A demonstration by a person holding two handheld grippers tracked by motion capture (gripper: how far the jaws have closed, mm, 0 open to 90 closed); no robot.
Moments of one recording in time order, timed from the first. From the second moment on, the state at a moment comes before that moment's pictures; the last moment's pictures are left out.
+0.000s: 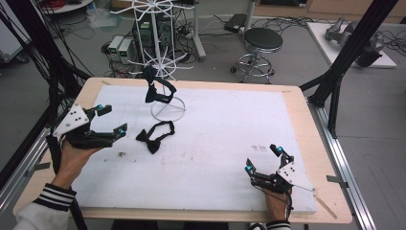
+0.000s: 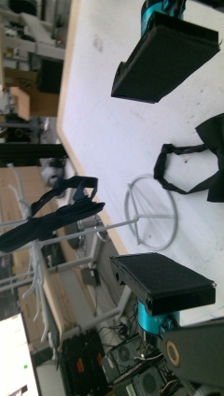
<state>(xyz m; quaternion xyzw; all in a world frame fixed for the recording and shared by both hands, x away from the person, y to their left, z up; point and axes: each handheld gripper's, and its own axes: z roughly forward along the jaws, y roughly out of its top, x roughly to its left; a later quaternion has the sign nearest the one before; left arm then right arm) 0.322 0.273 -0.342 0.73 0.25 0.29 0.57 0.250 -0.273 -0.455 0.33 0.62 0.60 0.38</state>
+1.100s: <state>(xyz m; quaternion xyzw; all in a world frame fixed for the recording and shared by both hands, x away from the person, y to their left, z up) 0.372 0.247 -0.344 0.85 0.15 0.20 0.46 0.249 -0.272 -0.455 0.33 0.62 0.60 0.38</state>
